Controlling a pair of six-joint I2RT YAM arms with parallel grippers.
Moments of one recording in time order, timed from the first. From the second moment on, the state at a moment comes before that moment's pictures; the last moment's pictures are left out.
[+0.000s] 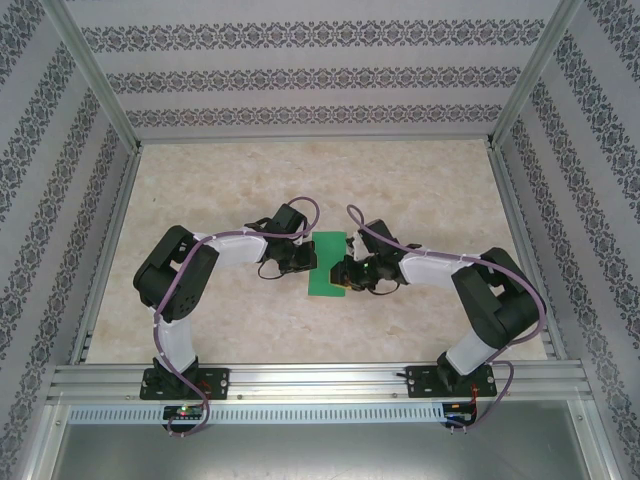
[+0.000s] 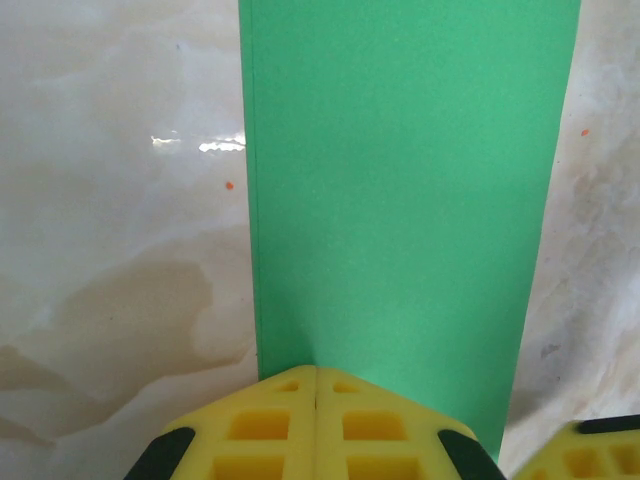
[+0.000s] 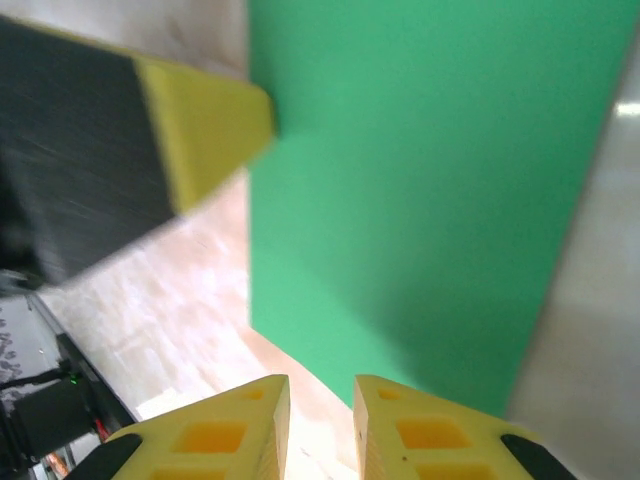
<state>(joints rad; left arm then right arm) -0.61 1.89 1.06 -0.26 0.39 -0.71 0.56 1.62 0.71 -0.13 -0.58 0.70</state>
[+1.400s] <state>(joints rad) -0.61 1.67 0.95 -0.32 0.34 -0.74 0.55 1.68 0.84 -0.26 -0.33 0.70</state>
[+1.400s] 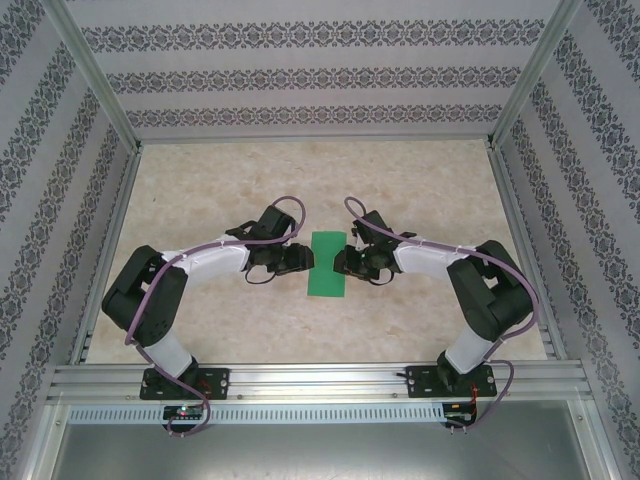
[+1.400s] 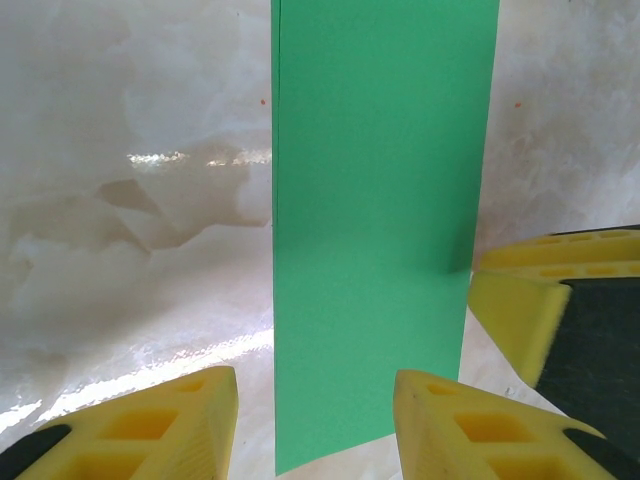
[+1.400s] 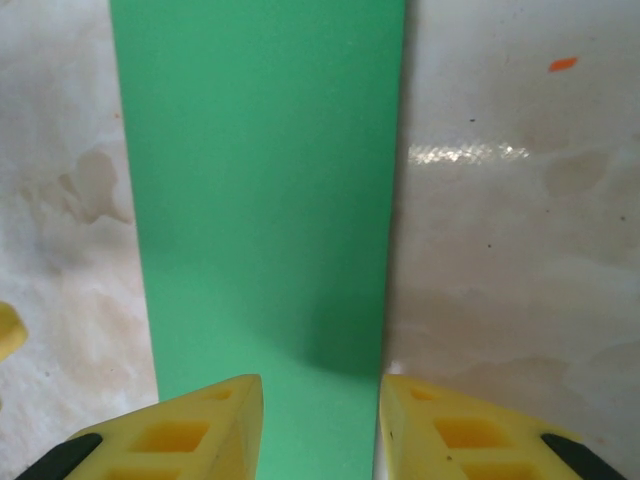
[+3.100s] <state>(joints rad) -0.61 1.73 0.95 -0.32 0.38 -0.74 0.55 1.71 0.85 -0.19 -0.32 0.72</state>
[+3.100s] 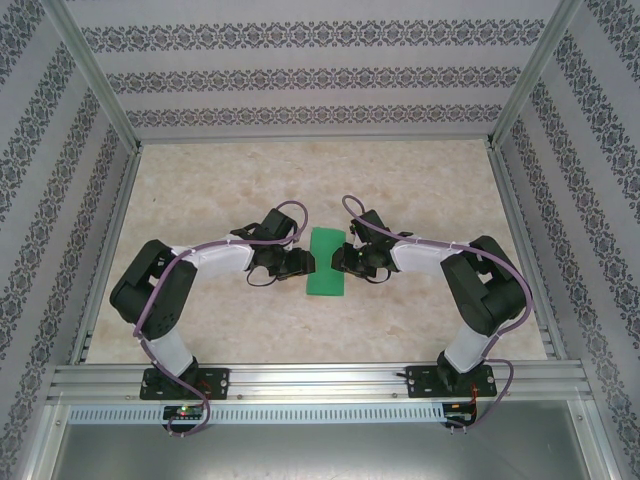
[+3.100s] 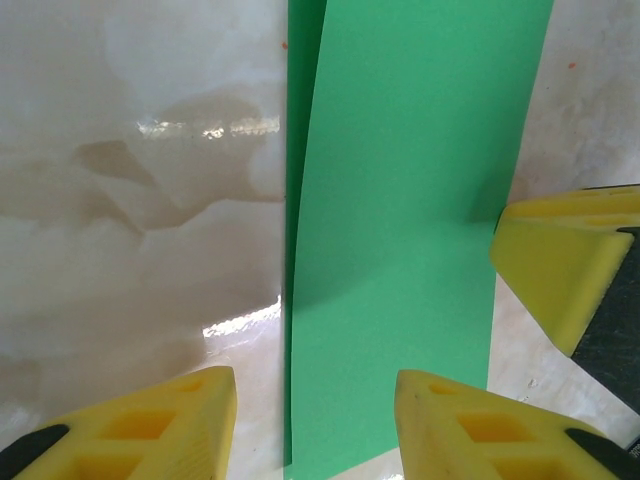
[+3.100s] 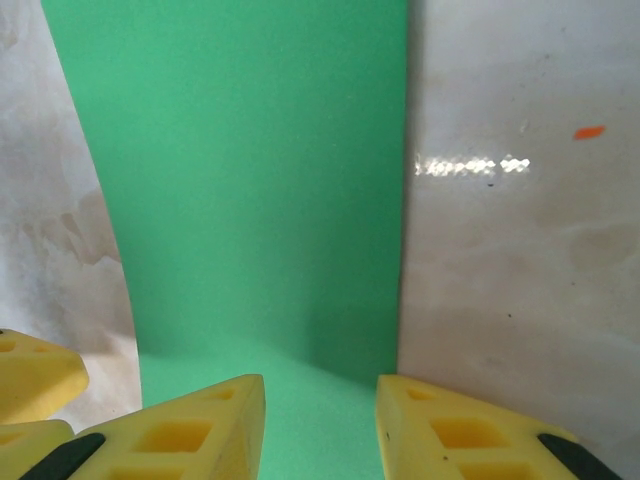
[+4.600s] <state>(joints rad) -0.64 1.74 0.93 -0.23 0.48 -0.86 0.54 1.71 0.81 -0.12 -0.35 0.74</state>
